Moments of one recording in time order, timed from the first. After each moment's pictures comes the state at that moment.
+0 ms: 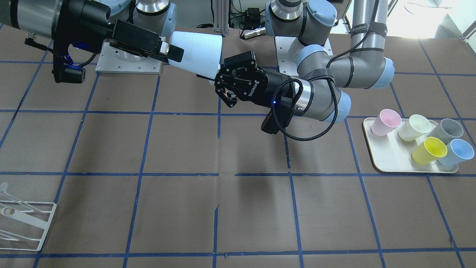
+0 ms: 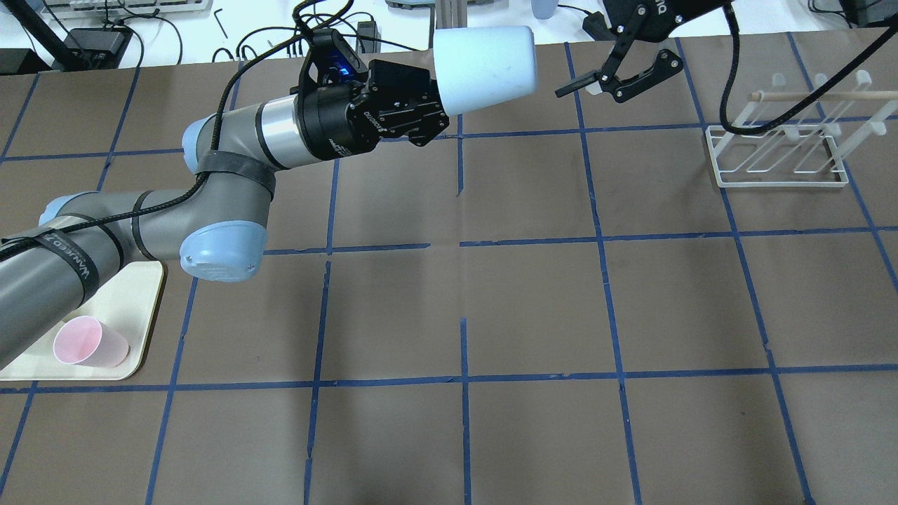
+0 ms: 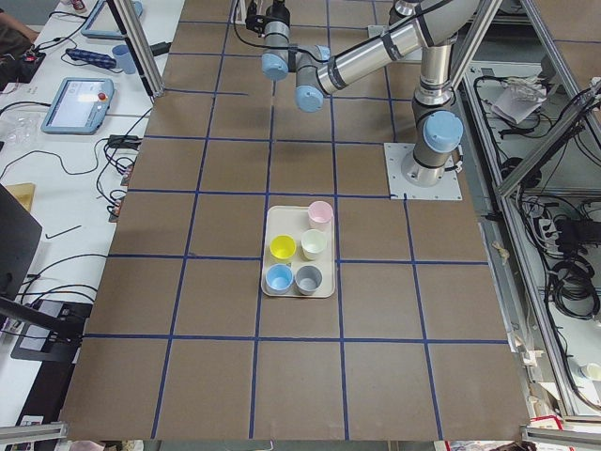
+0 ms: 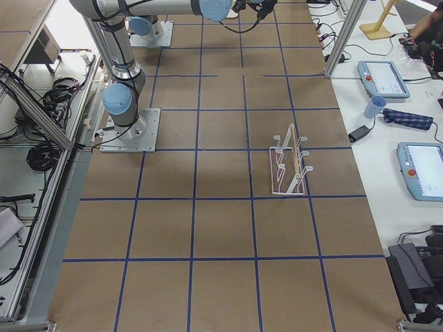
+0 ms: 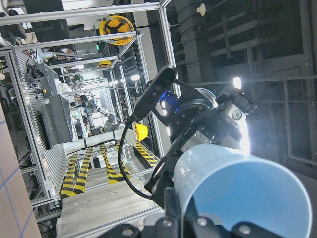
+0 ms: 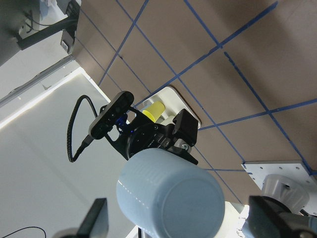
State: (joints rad) left arm -1.57 -1.82 -1.95 -0.89 -0.23 0.10; right arm 1.42 -1.50 1.38 -1.16 -0.58 0.35
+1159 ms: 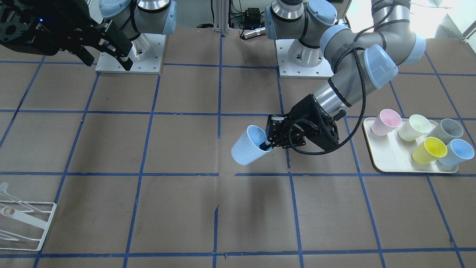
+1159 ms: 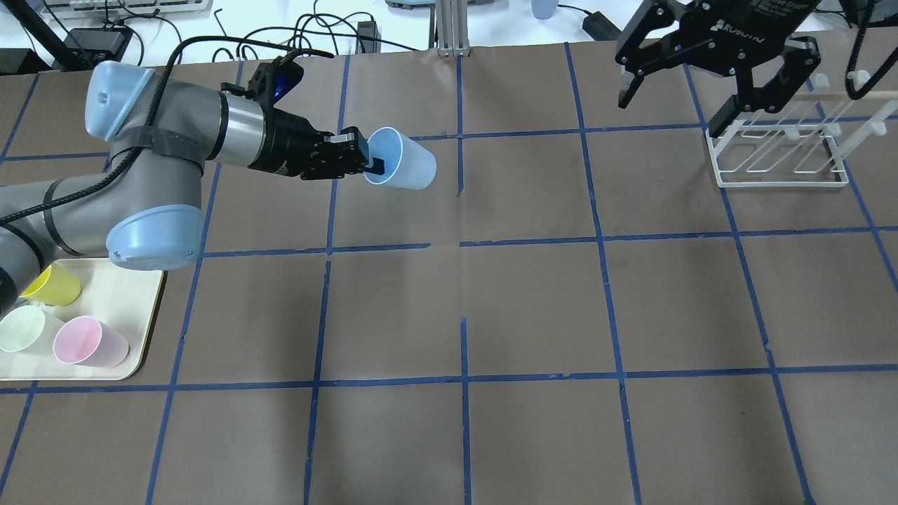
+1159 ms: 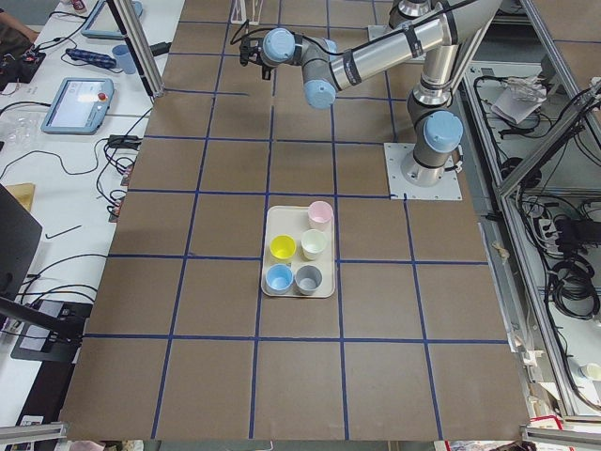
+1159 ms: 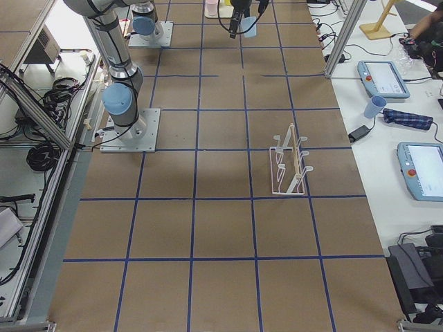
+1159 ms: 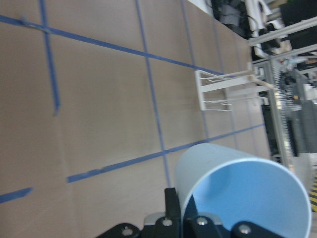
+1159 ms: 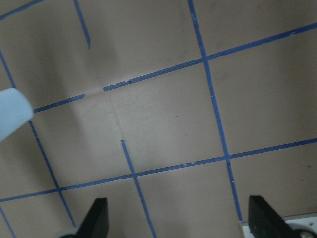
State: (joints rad) left arm -1.47 -1.70 -1.93 -0.87 0.95 0.04; right arm 1.54 -1.54 1.32 -1.28 -1.42 0.21
